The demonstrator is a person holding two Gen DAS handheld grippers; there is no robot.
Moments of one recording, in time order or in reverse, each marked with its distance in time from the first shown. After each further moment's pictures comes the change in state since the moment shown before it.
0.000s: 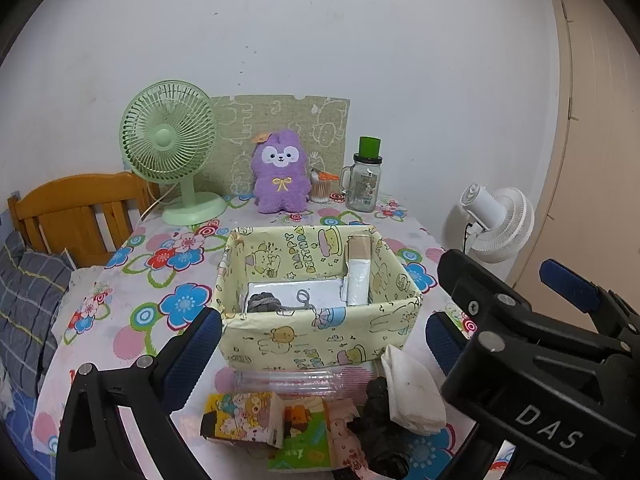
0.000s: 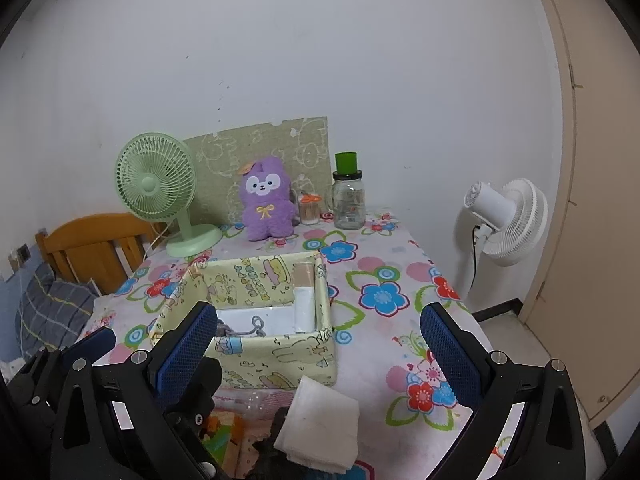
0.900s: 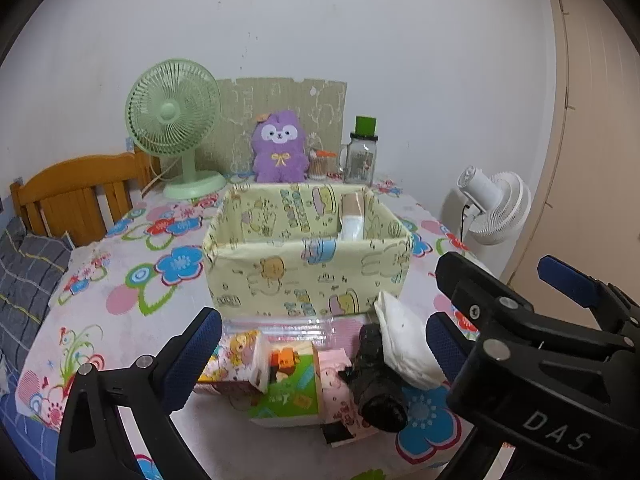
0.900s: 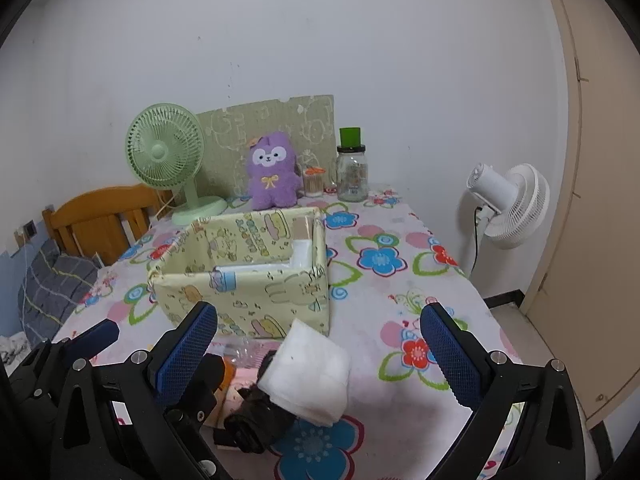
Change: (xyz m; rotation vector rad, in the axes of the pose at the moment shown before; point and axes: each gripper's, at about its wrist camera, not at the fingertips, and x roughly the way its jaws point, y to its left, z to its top) left arm -0.003 -0.008 -0.052 0.000 0.031 -0.003; right arm -0.010 -0.009 -0.049 -0.039 0.043 0.018
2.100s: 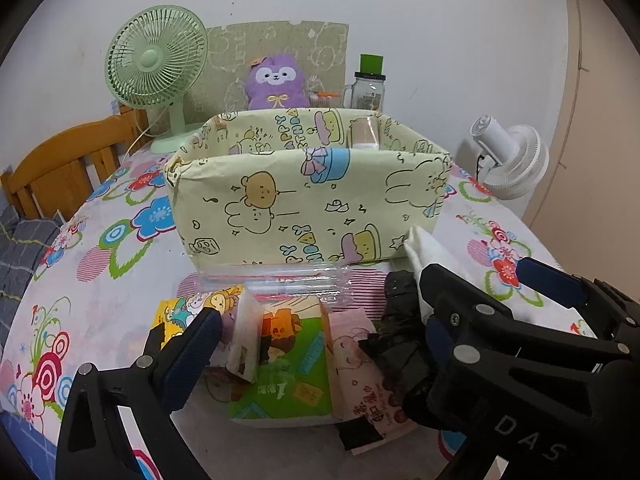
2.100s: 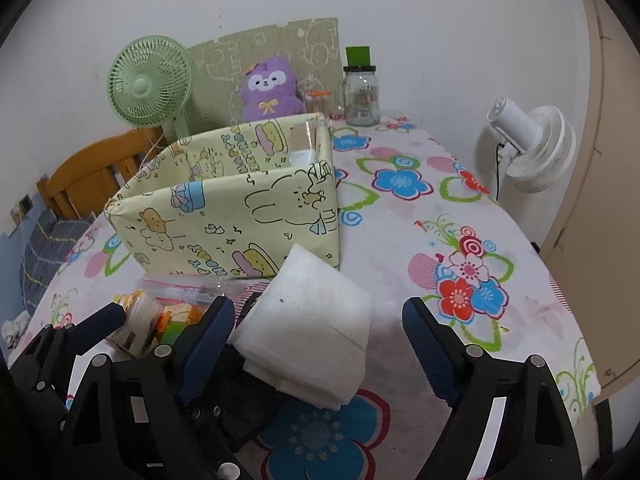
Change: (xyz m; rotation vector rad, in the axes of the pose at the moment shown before) left arm 0.061 0.002 -0.028 0.028 0.146 0.030; right arm 0.072 0.000 -0.037 0.018 0.223 0.037
